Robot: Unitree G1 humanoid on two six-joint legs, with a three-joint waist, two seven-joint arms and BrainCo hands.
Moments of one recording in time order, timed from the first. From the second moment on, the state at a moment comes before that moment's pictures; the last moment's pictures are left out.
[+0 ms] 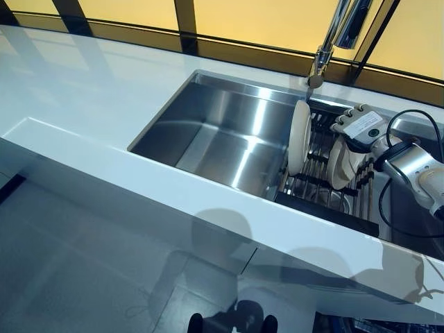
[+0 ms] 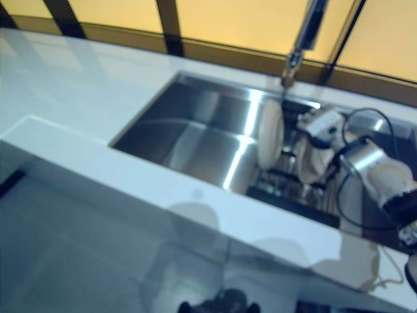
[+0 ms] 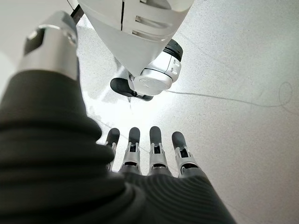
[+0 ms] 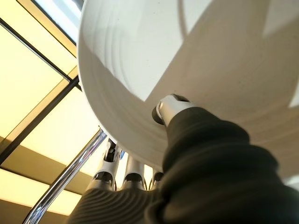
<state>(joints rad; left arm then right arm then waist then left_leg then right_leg) 0.06 0.36 -0.10 1.13 -0.38 0.18 -0.22 -0.98 -1.15 0.71 0.51 -0.99 -0.13 -0.21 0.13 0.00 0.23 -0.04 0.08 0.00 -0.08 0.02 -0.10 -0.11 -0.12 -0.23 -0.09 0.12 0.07</state>
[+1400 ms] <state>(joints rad) 0.08 0.30 -0.10 1.16 -0.38 0.19 -0.15 -1.06 -1.36 0.76 0.53 -0.91 -0.06 -0.21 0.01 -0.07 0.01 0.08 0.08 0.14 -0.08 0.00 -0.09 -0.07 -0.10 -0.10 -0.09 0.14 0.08</state>
